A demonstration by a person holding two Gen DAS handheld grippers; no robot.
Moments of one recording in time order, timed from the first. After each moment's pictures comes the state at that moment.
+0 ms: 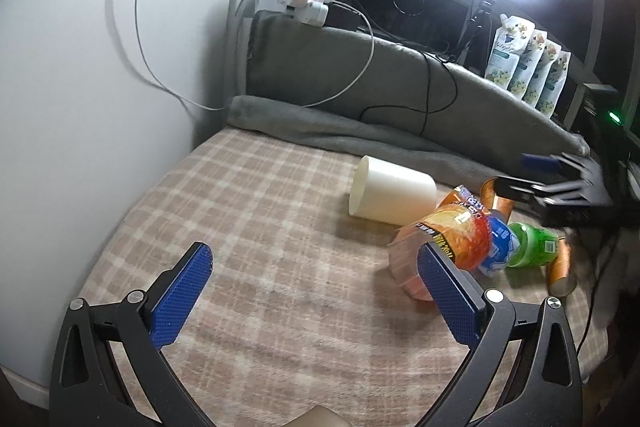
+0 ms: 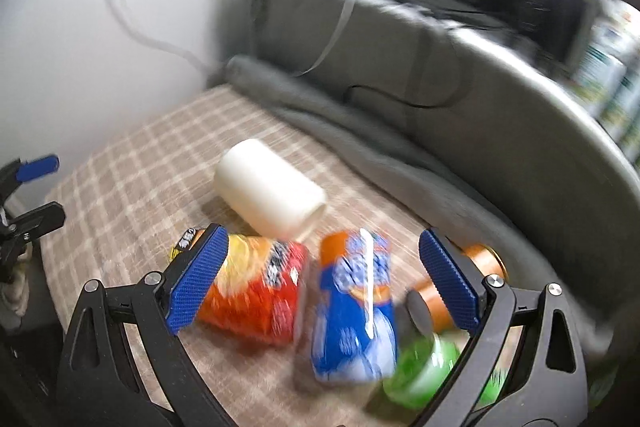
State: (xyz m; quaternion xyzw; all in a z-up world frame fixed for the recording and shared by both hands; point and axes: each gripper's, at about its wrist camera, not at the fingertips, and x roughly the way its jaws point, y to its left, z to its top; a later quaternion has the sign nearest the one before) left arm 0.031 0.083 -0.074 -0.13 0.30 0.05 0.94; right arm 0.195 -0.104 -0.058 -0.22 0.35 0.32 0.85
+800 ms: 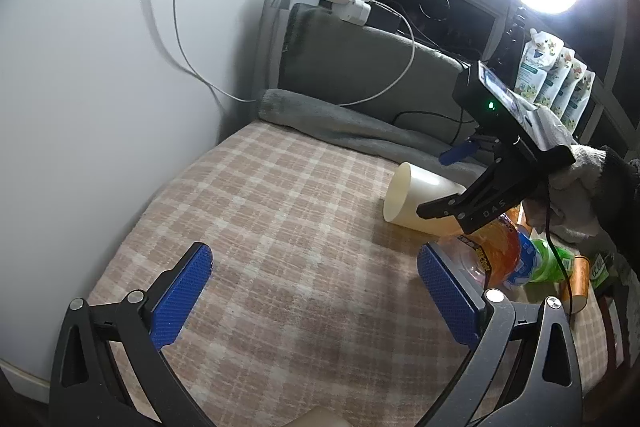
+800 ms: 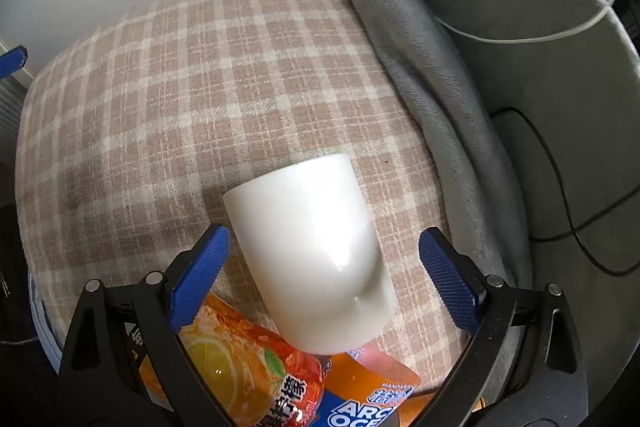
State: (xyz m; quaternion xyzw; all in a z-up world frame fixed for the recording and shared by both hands) left arm 0.037 0.119 -0.083 -0.15 0.31 0.08 0.94; right arm 0.255 0.021 -0.122 -0.44 0.44 0.42 0.66
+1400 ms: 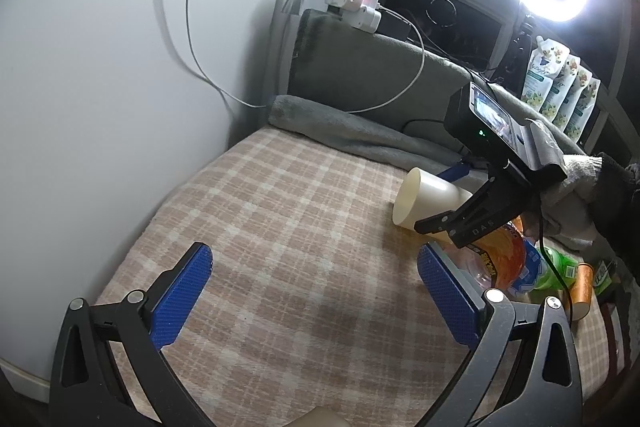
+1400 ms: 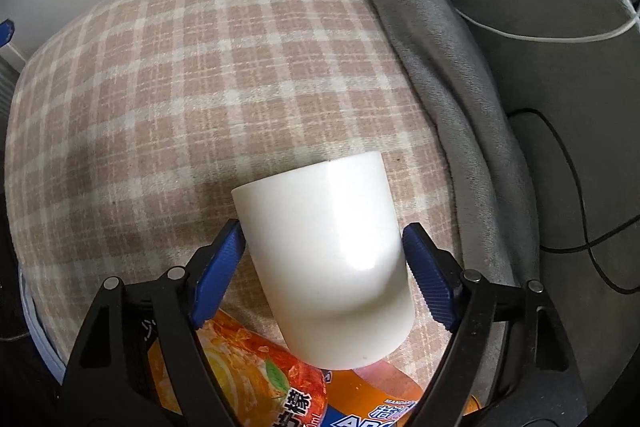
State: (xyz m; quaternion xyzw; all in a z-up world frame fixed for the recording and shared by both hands) left arm 0.035 0.126 -0.081 -0.15 0.30 0.09 0.94; right arm 0.264 0.044 -0.166 -0.45 0.45 0.41 0.66
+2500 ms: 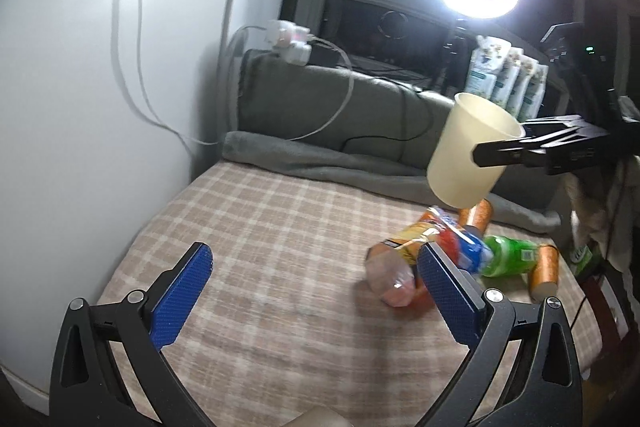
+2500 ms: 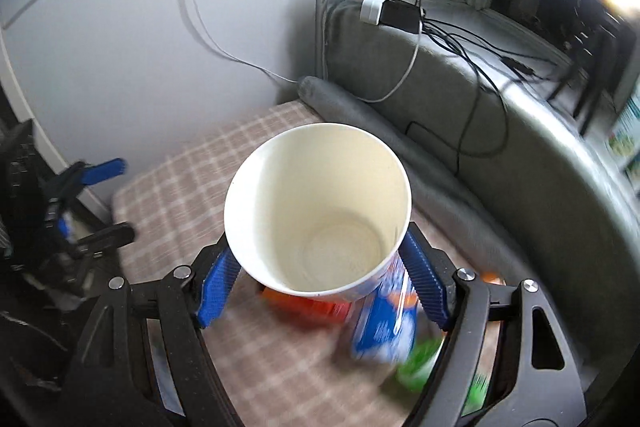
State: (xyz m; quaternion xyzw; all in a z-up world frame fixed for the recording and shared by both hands) left arm 0.000 0.073 -0.040 -0.11 0.25 0.03 0.96; right arm 0.174 -0.101 0.003 -0.20 0.36 0.40 0.81
